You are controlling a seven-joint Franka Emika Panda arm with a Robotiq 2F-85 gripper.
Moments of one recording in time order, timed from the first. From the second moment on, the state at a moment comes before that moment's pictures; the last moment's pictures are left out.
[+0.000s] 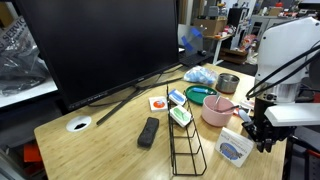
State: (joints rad) arm 0.11 -0.13 0.20 -2.80 0.25 2.45 0.94
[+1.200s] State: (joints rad) arm 0.11 -0.07 0.17 -2.79 0.26 2.48 0.95
